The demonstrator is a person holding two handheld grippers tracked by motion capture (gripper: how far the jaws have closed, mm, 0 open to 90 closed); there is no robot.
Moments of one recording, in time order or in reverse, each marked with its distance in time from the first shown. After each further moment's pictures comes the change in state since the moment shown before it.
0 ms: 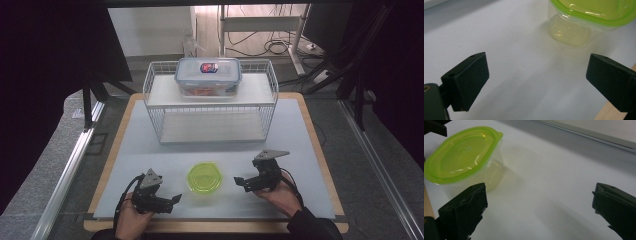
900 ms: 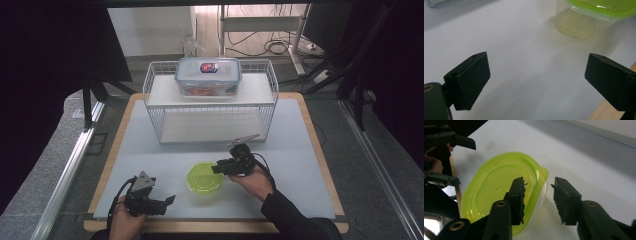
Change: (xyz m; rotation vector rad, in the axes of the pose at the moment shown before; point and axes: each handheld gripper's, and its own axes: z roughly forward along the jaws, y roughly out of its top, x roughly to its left) left arm 0.007 -0.011 -0.008 -0.001 0.007 -0.017; right arm 0.020 0.053 0.054 0.117 0.216 0.046
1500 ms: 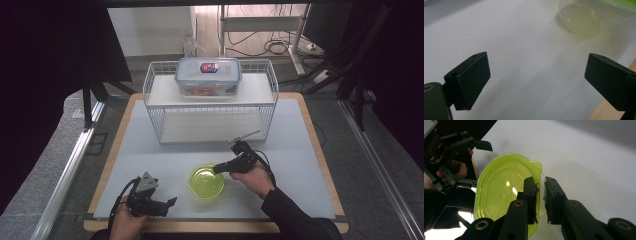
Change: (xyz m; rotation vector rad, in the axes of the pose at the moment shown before) left arm -0.003 0.000 0.005 0.037 -0.002 0.035; right arm -0.011 0.003 -0.001 0.077 0.140 0.120
